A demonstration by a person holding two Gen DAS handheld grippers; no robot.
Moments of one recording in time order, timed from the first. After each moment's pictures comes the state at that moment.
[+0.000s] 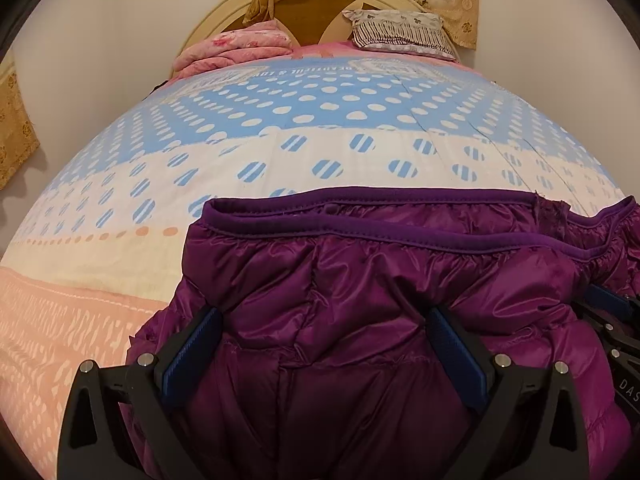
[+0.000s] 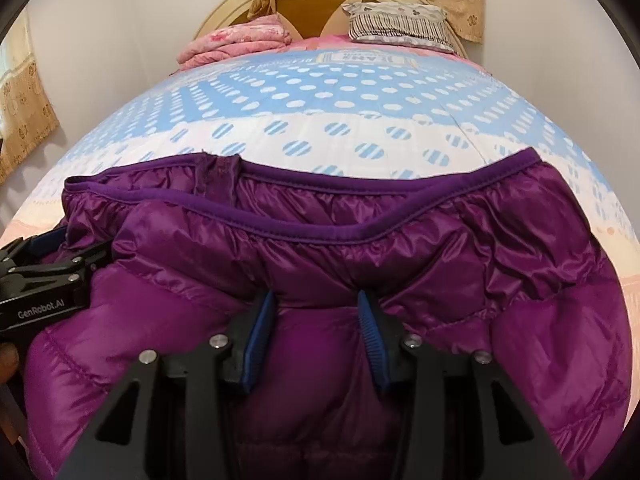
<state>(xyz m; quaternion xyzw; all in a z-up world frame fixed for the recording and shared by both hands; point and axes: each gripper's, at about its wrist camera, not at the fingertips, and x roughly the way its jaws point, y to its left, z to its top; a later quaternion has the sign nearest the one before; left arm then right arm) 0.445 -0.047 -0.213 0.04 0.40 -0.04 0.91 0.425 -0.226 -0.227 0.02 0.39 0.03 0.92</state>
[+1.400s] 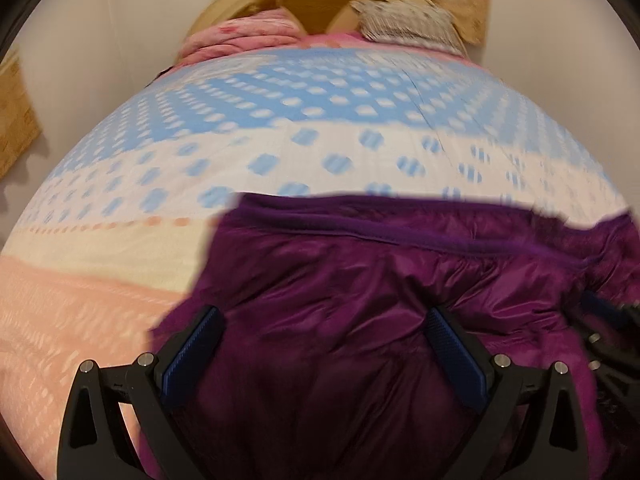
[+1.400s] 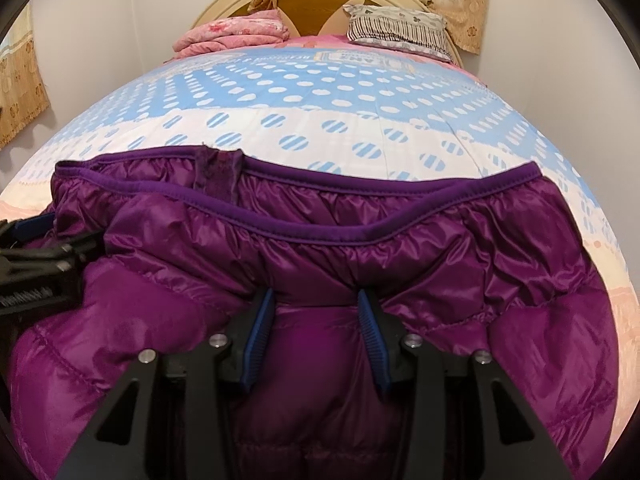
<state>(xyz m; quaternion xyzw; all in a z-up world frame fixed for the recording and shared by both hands) 0.441 -0.028 -0.193 0.00 0.42 -0.04 0.91 0.427 -0.219 -0.225 -0.02 0.41 0.01 0.91</state>
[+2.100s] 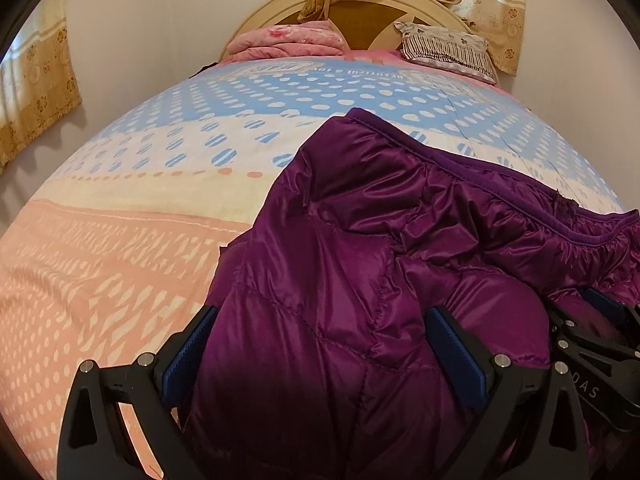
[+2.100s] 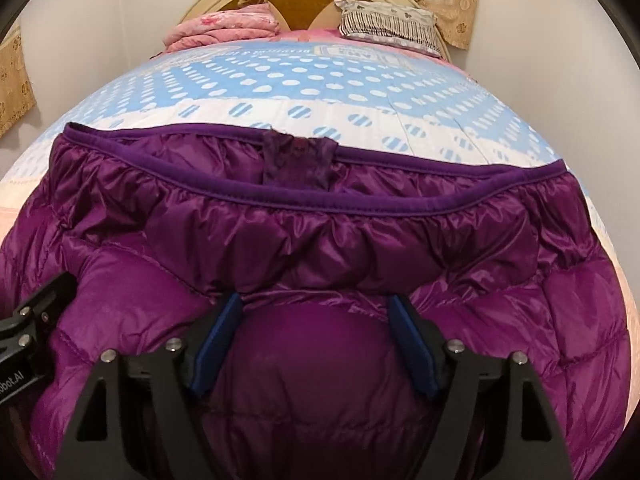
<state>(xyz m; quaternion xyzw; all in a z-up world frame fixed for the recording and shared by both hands) 0.382 0.002 -0.214 -0.02 0.40 0.02 0.92 0.431 -0.177 -0.231 -0.02 0.40 -0.03 0.91</state>
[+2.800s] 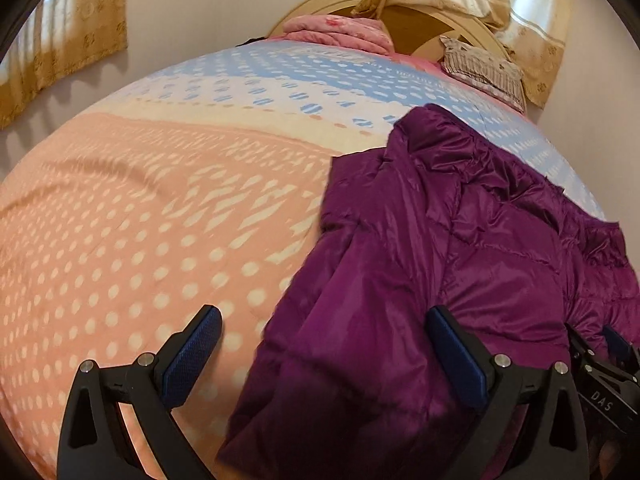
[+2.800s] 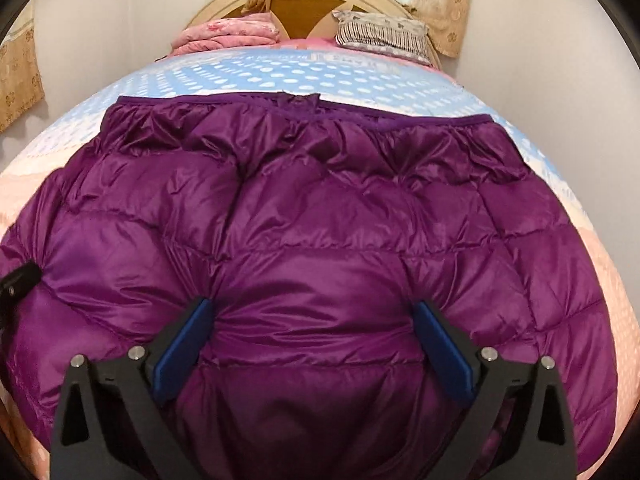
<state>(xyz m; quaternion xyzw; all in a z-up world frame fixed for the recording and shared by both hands) 0.280 0.064 -0.214 -0.12 0.41 0.06 0.90 0.342 -0.172 -0.228 -0.03 0.39 -0.03 0.92</state>
